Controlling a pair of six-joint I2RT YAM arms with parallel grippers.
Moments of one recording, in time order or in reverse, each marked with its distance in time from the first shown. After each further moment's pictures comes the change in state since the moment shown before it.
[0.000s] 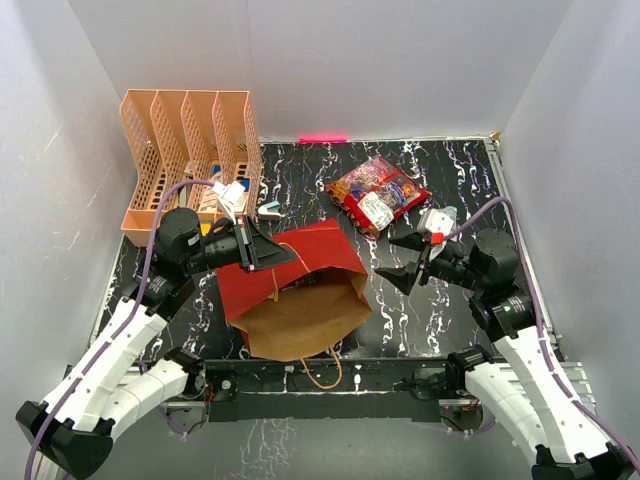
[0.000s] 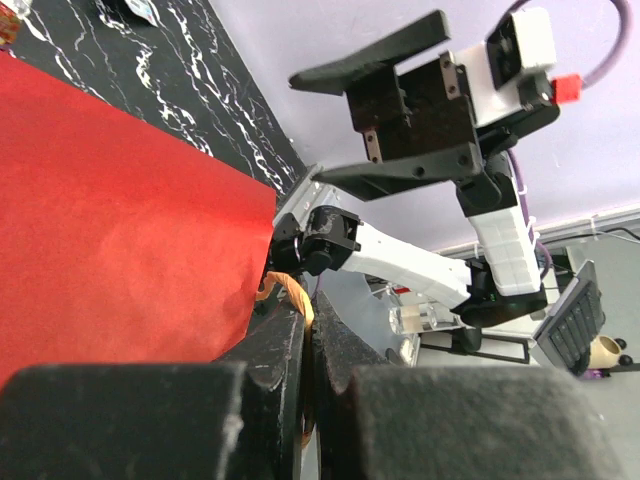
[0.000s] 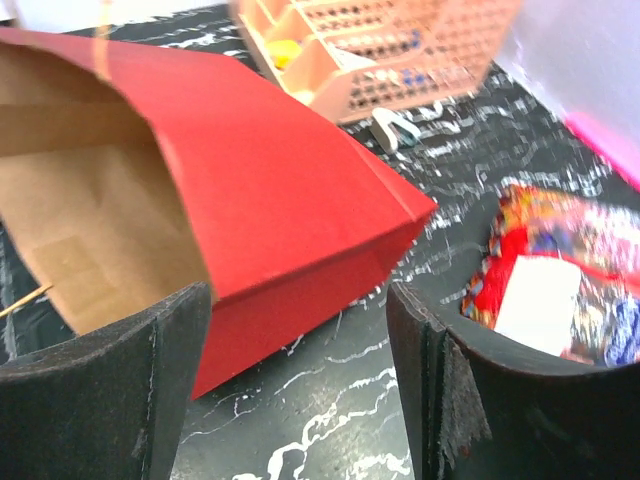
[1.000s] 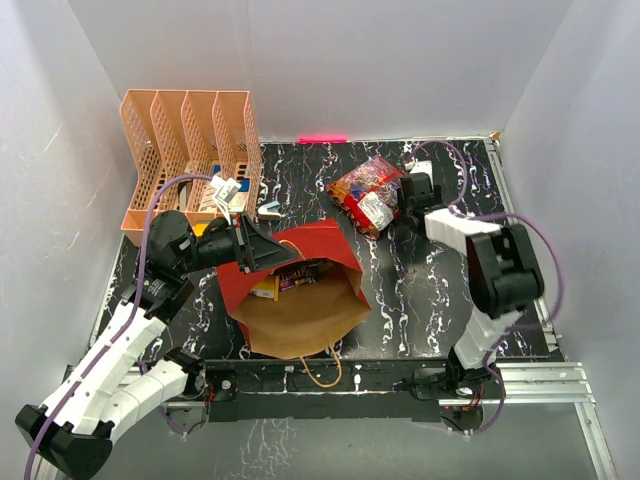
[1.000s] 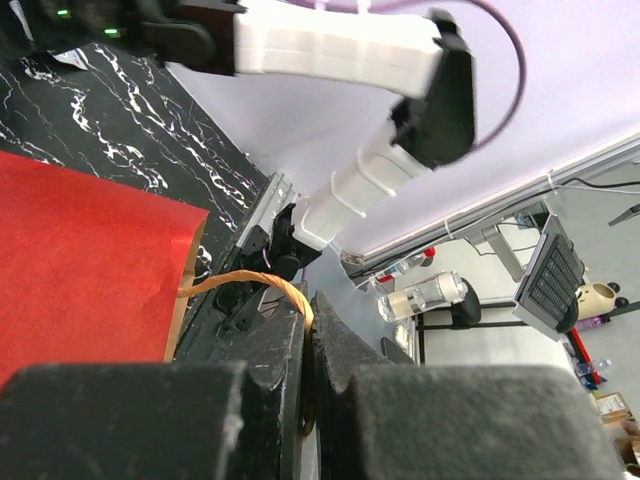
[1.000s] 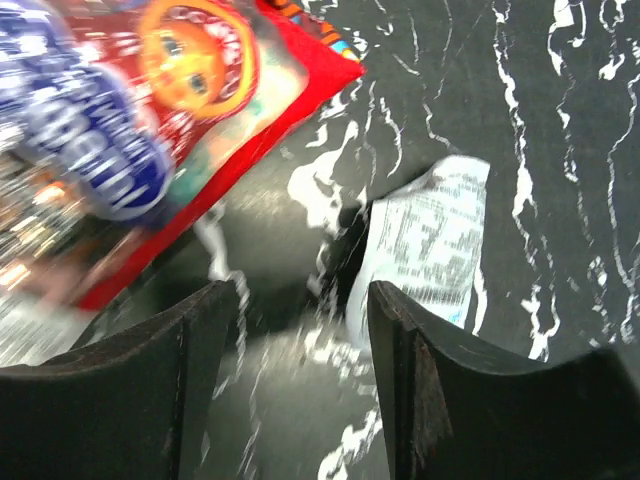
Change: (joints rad) left arm 0.000 -0.018 -0.008 0.173 0.098 -0.001; right arm -0.053 1.196 0.399 0.180 1.244 0.163
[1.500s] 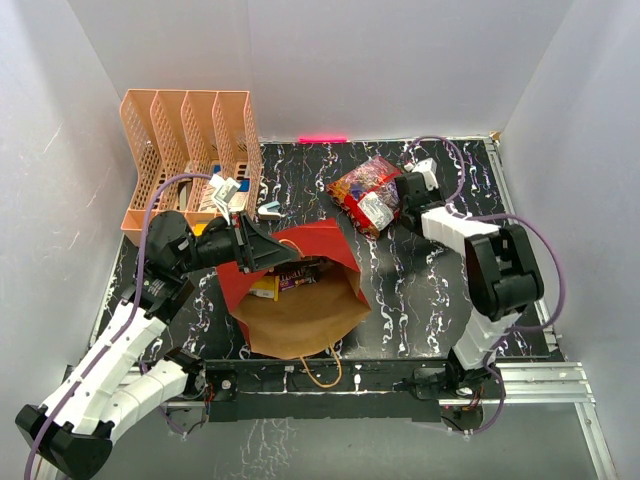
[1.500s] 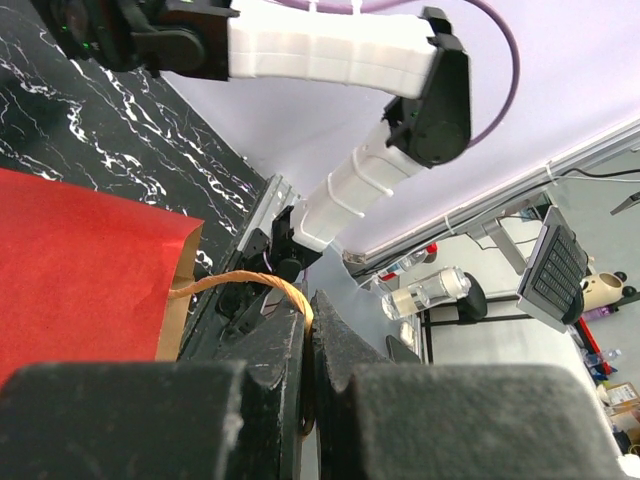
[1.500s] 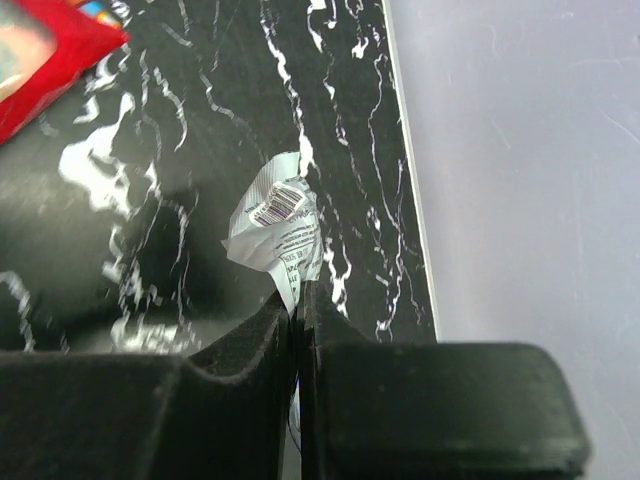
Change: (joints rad) left arm 0.000 0.000 -0.006 0.022 0.009 0.006; right arm 0.062 -0.124 -0.032 -0.127 0.362 -0.127
